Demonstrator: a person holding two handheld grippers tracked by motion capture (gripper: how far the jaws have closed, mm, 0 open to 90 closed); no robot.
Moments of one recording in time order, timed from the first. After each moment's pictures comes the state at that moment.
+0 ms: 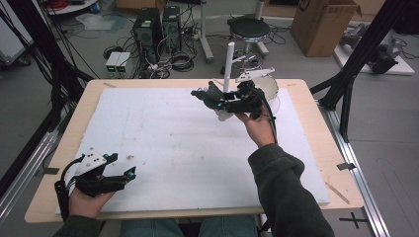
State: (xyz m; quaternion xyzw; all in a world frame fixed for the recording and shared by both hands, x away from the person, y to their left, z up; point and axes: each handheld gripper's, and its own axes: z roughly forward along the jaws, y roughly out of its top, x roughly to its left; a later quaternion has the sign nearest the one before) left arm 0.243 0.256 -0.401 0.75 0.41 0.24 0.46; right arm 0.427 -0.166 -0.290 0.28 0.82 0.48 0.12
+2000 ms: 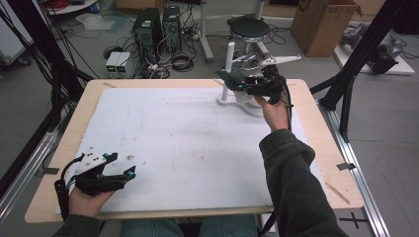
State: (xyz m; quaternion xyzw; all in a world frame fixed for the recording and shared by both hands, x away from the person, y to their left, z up) left arm 0.245 0.257 -0.401 0.75 0.41 0.24 0.46; right arm 0.462 -0.223 -0.276 0.34 0.78 0.50 0.15
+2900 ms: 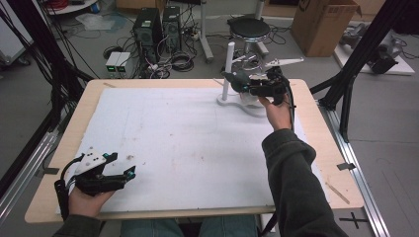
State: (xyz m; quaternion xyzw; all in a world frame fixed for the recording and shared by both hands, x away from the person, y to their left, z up) left arm 0.245 0.257 -0.401 0.75 0.41 0.24 0.46; right arm 0.473 -0.236 -0.290 0.38 0.78 0.49 0.14
